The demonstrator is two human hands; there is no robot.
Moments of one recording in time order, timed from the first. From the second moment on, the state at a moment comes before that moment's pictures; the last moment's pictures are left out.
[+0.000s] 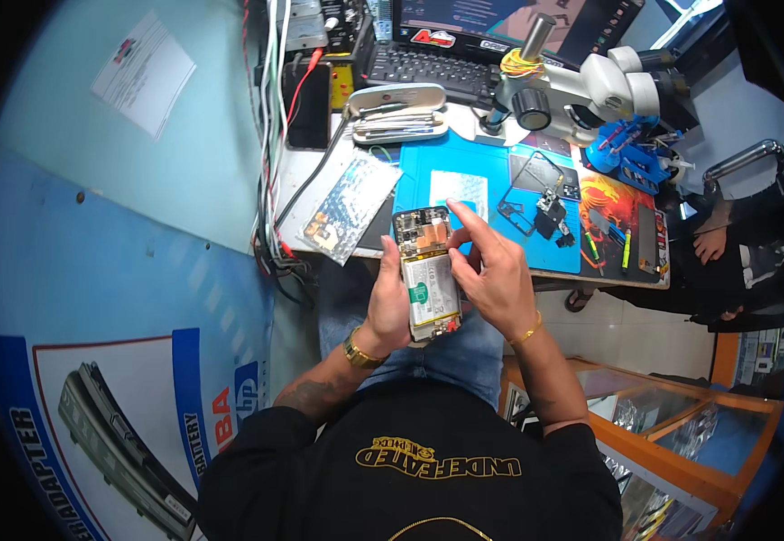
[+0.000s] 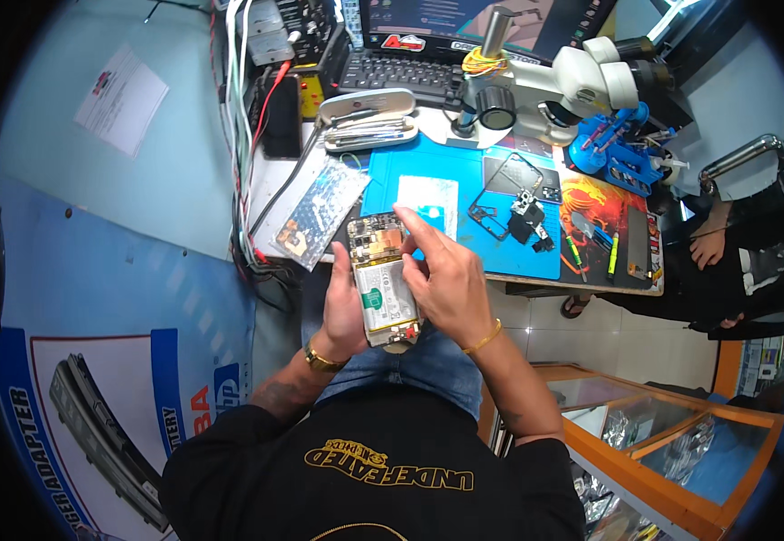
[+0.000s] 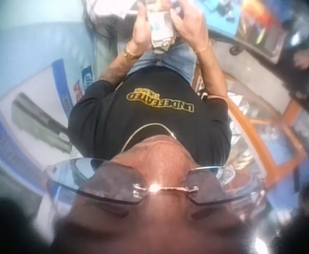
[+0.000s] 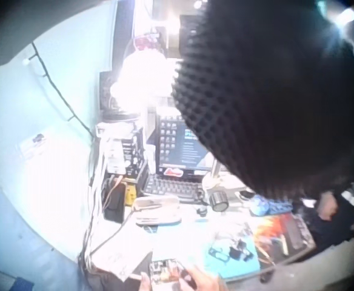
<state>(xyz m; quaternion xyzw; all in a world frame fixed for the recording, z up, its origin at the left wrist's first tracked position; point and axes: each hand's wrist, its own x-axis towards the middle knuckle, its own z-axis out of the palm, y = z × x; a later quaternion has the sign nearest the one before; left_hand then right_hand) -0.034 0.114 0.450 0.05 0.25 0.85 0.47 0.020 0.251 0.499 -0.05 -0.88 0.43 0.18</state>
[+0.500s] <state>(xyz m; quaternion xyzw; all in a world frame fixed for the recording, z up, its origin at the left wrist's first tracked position) -0.024 0.096 0.444 0.08 0.33 0.79 0.50 0.025 0.244 0.489 -0.07 -0.89 0.41 0.17</state>
